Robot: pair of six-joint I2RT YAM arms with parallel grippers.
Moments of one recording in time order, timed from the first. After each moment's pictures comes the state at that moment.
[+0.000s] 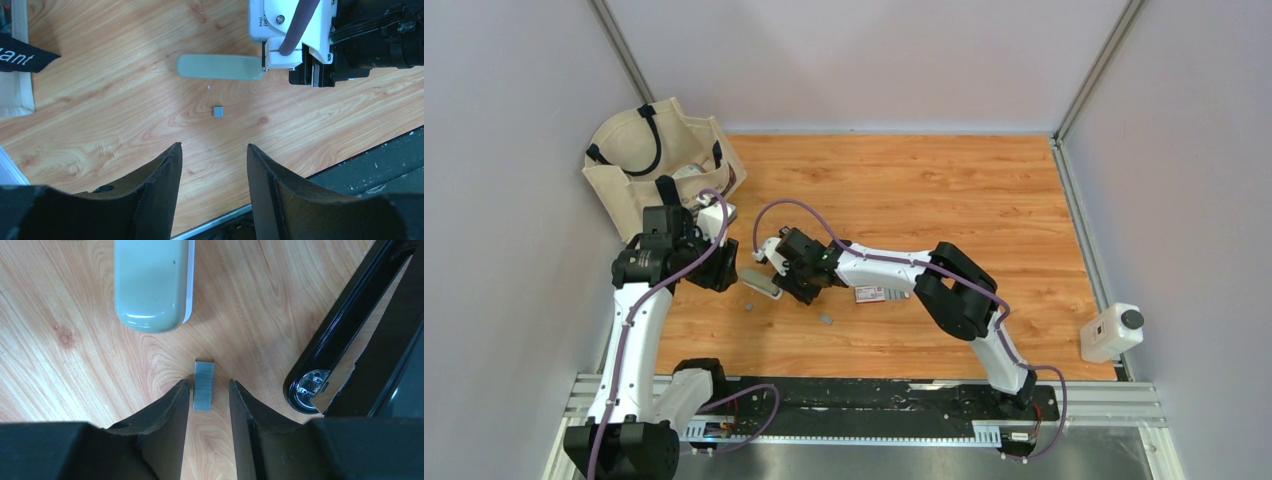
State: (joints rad) left arm 0.07 0.93 0.98 -1.03 0.36 0.37; right arm 1.05 2.15 1.59 -0.42 -0.06 -0.09
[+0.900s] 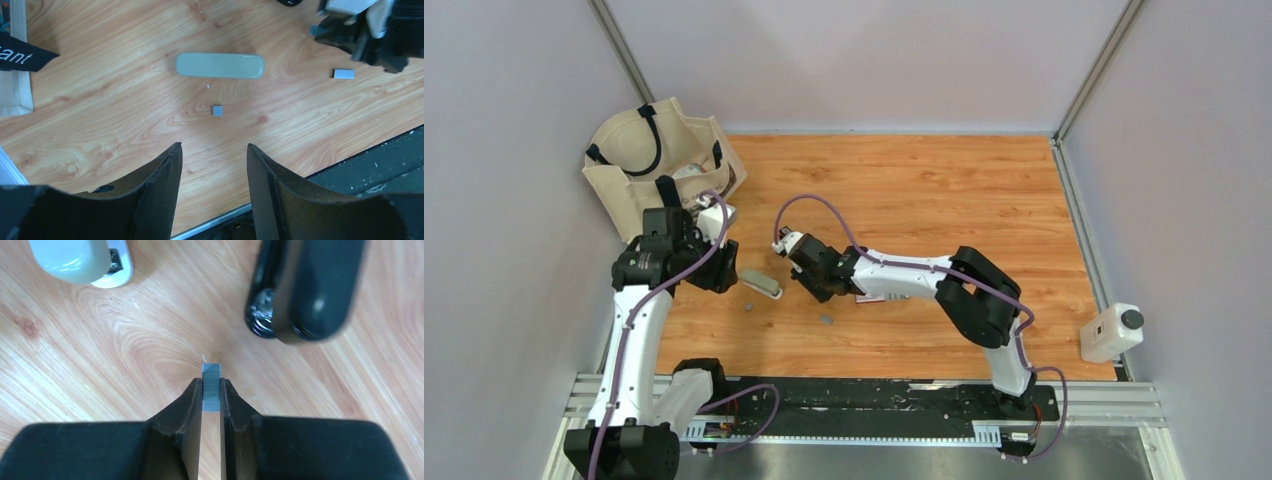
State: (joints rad) left arm 0.07 0.92 0.97 -1.03 0.36 0.37; right arm 1.06 2.03 1.43 -0.36 0.10 0.10
